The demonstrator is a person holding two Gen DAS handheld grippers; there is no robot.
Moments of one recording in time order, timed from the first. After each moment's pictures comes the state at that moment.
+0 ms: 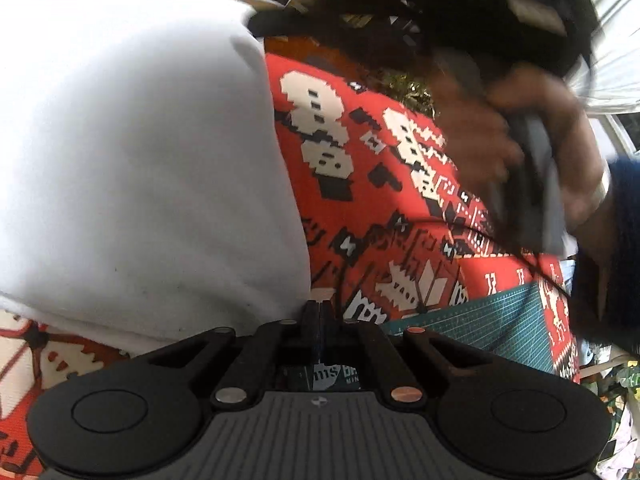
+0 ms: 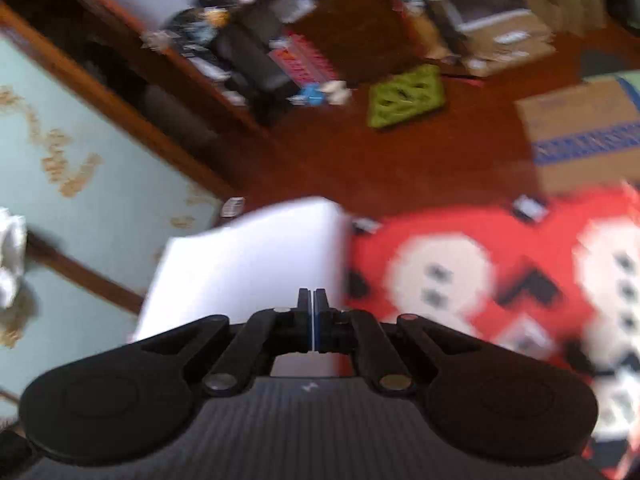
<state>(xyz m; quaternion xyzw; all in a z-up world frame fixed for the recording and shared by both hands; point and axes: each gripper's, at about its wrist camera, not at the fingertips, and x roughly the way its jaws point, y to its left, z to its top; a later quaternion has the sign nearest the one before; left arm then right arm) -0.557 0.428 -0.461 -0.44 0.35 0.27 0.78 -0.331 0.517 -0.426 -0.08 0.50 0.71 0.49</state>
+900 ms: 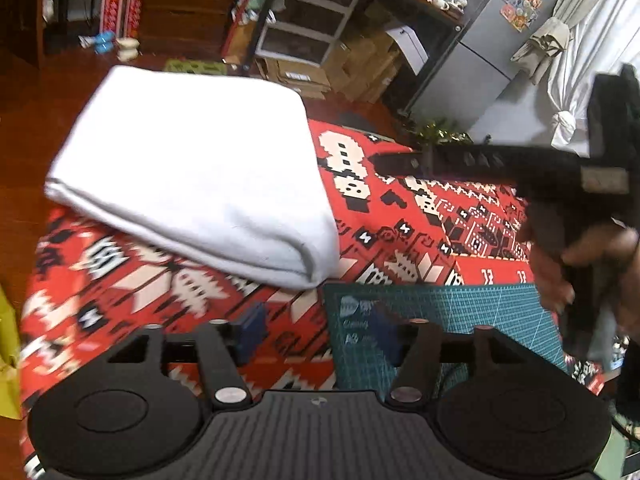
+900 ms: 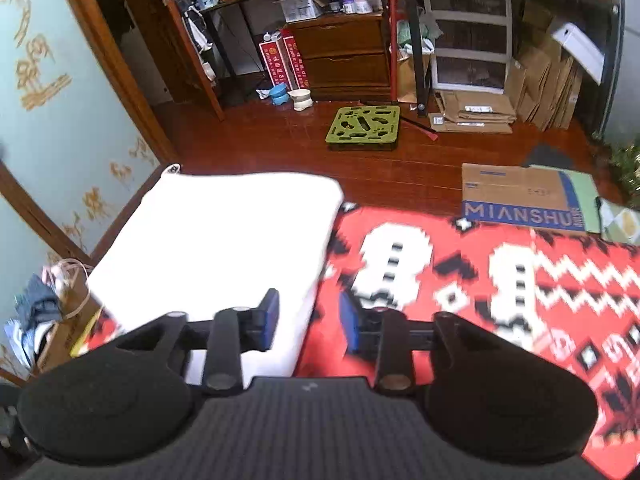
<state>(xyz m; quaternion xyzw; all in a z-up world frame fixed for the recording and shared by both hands) -0.634 0.343 -0.382 -0.36 0.31 0.37 0.80 -0.394 0.394 -0.342 -0.22 0.37 0.68 0.60</state>
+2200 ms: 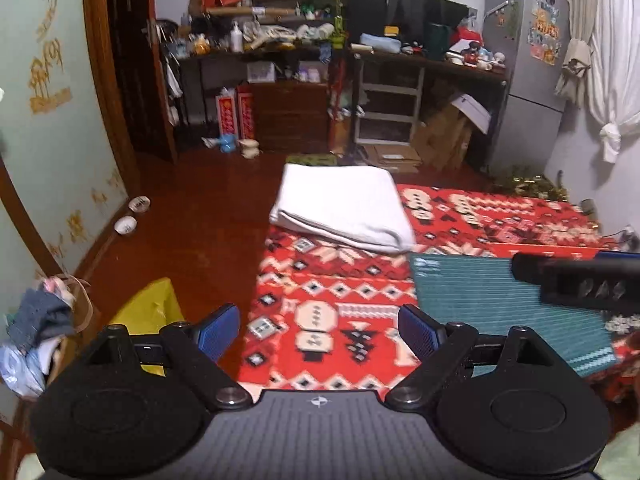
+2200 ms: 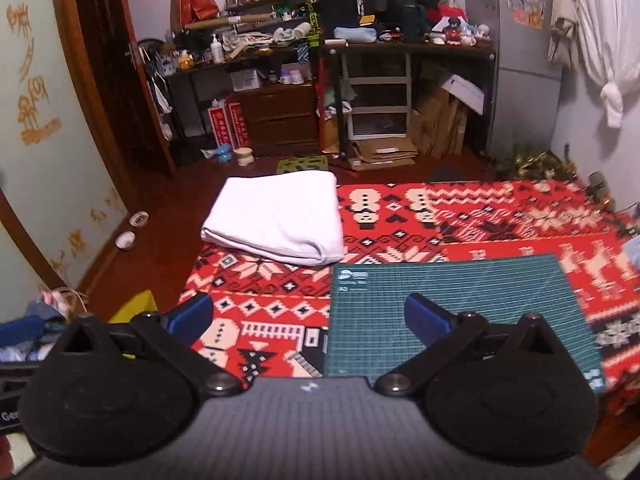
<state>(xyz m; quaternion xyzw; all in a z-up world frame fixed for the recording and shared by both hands) -0.775 0.093 -0.229 -0.22 0.28 0.54 0.76 -0.580 0.017 -0.168 -0.17 0.30 0.59 0.73</state>
